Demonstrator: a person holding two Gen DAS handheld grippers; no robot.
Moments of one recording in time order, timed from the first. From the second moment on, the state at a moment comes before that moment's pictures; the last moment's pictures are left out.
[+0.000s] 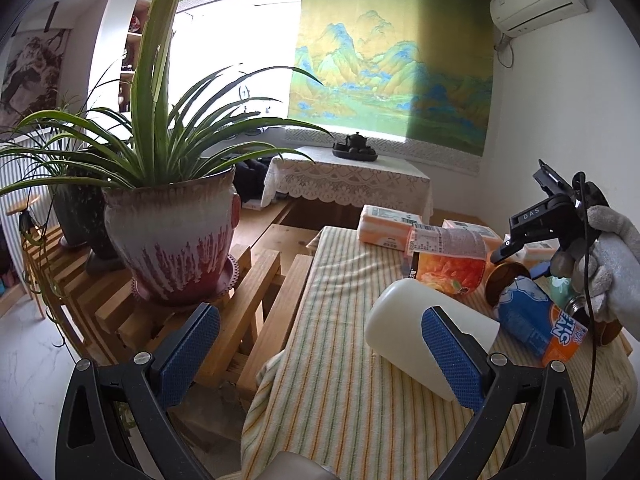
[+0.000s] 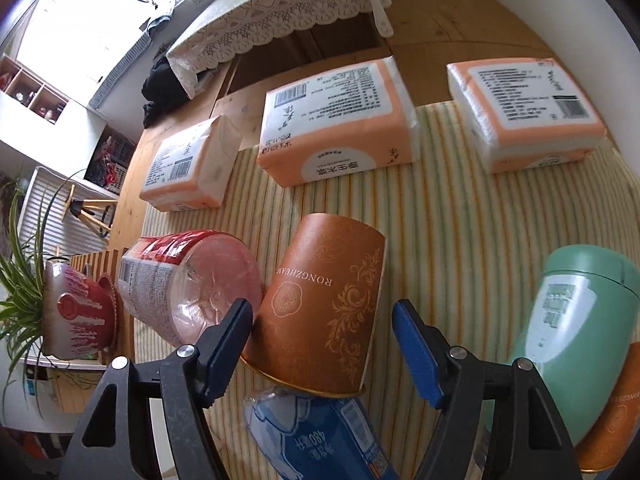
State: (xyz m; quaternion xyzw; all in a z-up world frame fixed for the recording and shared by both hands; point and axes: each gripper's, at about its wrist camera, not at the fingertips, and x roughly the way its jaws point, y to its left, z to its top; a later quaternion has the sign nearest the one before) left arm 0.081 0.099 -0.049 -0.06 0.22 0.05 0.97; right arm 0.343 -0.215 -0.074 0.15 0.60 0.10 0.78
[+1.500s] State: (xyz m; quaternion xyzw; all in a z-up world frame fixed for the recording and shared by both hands) left arm 0.022 0.083 -0.012 -0.05 0.20 0.05 0.98; right arm 0.154 -0.140 -0.006 -0.16 0.51 0.29 0.79
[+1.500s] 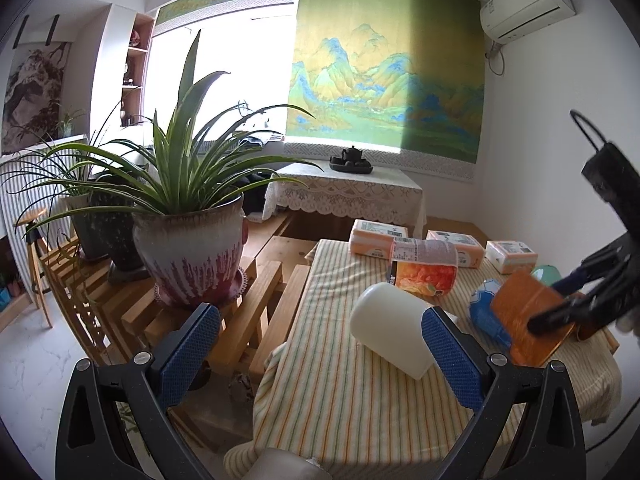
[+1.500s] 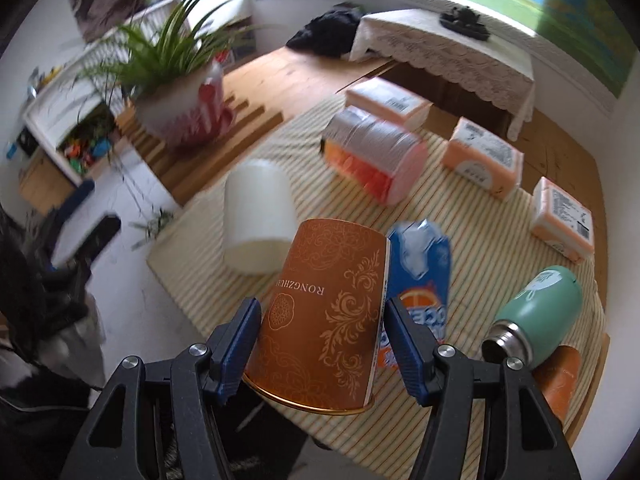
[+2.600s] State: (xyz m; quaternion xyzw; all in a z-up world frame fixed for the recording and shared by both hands) left arm 0.081 0.008 -0.037 -0.09 0.41 -0.09 0.90; right arm 0.100 -0.242 -0.018 -0.03 0.41 0.26 0.87
